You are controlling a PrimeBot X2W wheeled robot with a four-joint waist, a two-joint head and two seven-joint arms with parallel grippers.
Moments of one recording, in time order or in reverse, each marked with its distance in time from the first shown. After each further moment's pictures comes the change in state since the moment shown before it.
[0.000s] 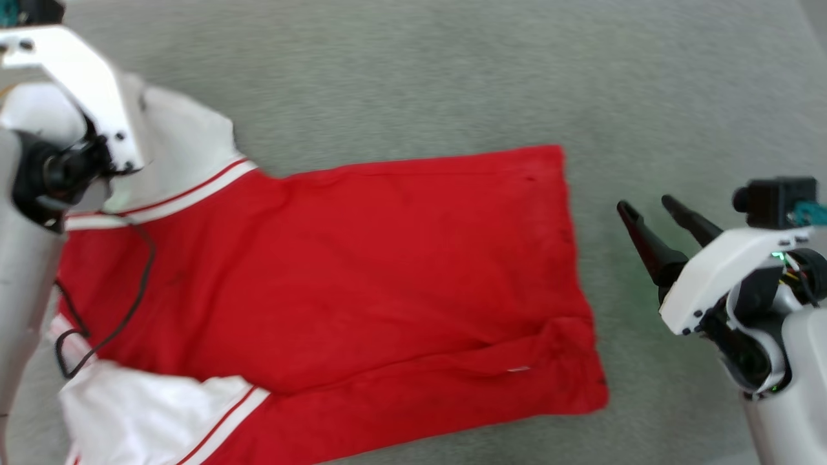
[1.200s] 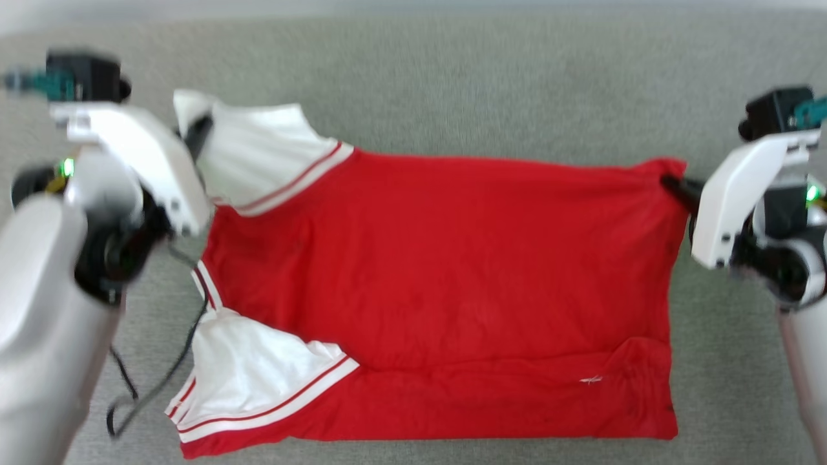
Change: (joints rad) left arm 0.161 -0.072 0.028 -0.127 -0.044 -0.100 -0.311; right arm -0.299 -0.075 0.014 0.239 0.011 0.000 0.415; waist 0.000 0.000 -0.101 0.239
